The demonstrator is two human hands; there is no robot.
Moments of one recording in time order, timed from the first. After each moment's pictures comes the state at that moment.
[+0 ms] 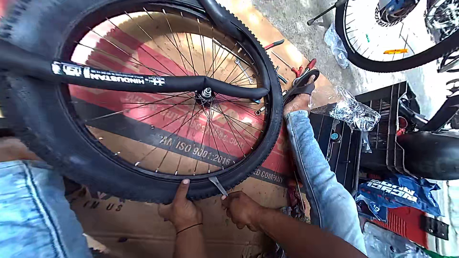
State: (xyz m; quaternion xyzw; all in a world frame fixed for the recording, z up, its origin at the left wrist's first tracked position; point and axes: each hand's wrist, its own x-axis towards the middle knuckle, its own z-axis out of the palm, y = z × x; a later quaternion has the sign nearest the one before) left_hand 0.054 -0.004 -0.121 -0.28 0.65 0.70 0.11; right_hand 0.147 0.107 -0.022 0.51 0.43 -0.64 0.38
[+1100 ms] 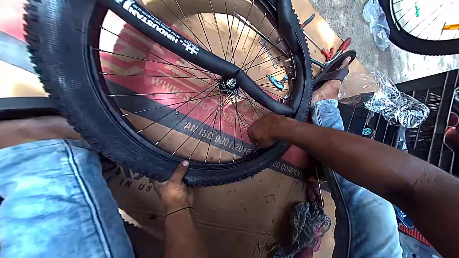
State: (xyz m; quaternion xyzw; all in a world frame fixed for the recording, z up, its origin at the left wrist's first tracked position) left_hand -0.014 -0.048 -0.148 -0.25 0.63 0.71 0.18; right_hand -0.004 0.249 -0.028 -0.07 0.84 -0.06 0.53
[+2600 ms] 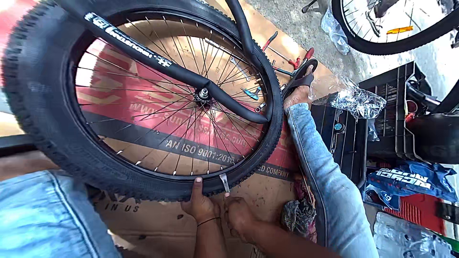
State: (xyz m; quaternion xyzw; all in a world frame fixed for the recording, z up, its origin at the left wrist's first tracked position) left_hand 0.067 0.015 -0.119 -0.31 0.59 0.73 0.15; right_hand 0.142 0.058 -0.028 0.60 0.35 -0.68 0.23
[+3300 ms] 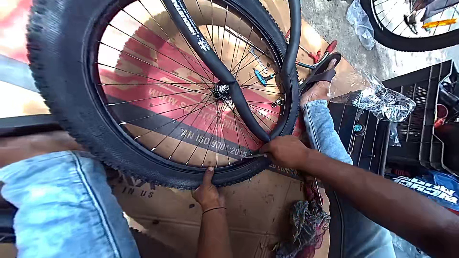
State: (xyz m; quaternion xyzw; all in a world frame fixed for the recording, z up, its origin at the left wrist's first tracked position) left_hand 0.050 0.010 -0.137 -0.37 0.57 0.71 0.18; right_hand 0.097 0.251 0.014 0.10 0.90 -0.18 0.38
